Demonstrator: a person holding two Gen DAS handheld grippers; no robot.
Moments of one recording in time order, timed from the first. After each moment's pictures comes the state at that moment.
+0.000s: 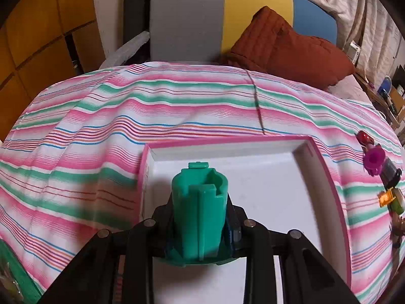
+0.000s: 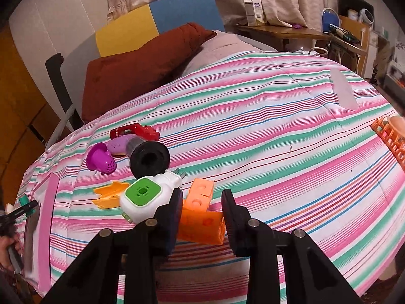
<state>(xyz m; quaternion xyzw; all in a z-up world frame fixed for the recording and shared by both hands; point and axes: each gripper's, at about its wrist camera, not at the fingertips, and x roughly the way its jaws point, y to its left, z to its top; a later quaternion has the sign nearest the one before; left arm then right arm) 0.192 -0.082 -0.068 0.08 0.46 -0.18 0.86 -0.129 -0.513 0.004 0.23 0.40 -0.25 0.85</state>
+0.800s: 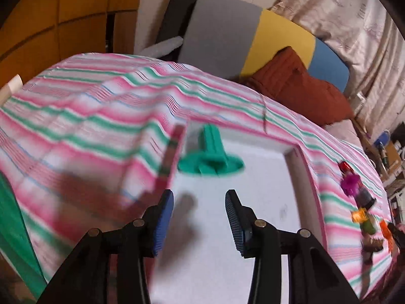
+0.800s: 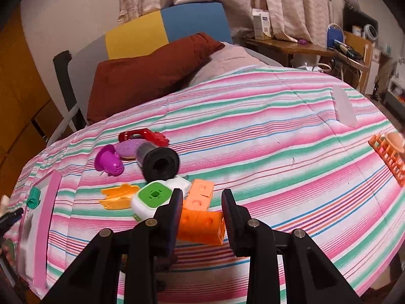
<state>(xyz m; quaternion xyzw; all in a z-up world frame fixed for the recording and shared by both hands) 0.122 -0.018 -0.053 -0.06 0.44 -0.16 0.88 -0.127 -0.492 0.016 0.20 0.38 -0.24 0.87</state>
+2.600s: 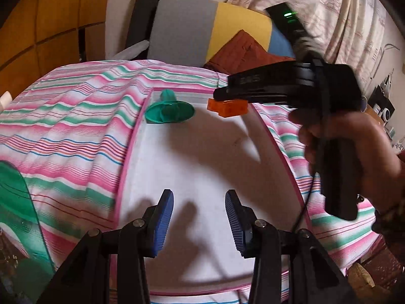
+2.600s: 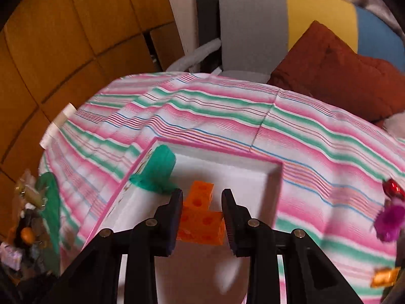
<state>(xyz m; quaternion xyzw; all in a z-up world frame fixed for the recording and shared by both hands) 0.027 -0.017 -0.048 0.00 0.42 -0.23 0.88 0.158 -0.185 -0.017 0.07 0.47 0.07 0.88</state>
